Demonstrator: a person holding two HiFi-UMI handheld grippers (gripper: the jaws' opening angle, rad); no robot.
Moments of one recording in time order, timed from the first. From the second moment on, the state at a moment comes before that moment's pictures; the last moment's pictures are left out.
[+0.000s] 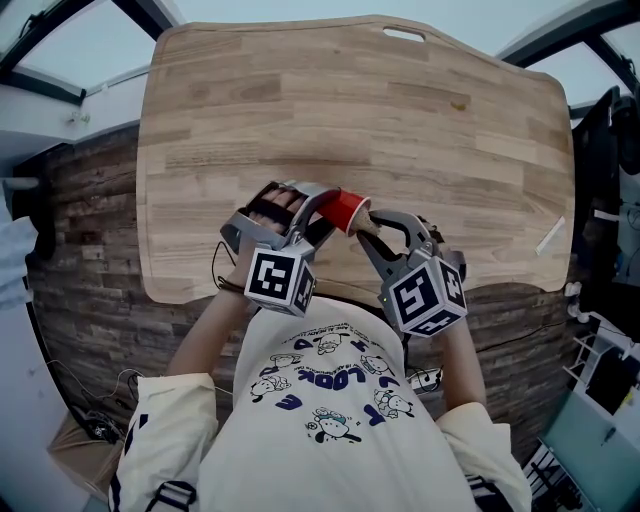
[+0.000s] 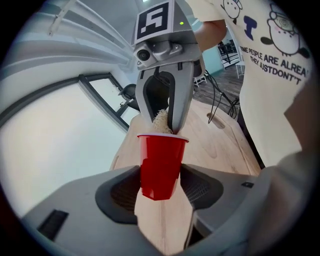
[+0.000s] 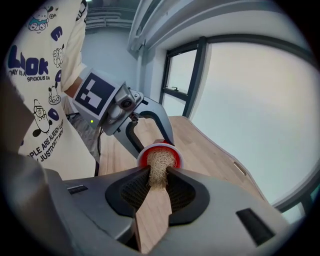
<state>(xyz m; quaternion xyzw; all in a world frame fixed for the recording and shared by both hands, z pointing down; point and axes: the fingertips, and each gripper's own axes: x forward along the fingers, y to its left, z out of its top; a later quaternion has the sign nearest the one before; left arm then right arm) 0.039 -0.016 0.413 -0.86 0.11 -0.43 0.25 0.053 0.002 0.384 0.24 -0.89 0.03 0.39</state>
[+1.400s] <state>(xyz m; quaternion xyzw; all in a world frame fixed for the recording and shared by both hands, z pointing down) 0.019 0.022 0.431 -0.88 -0.09 -0.46 -0.03 0.028 0.028 0.382 0.10 -0.77 -0.41 0.49</state>
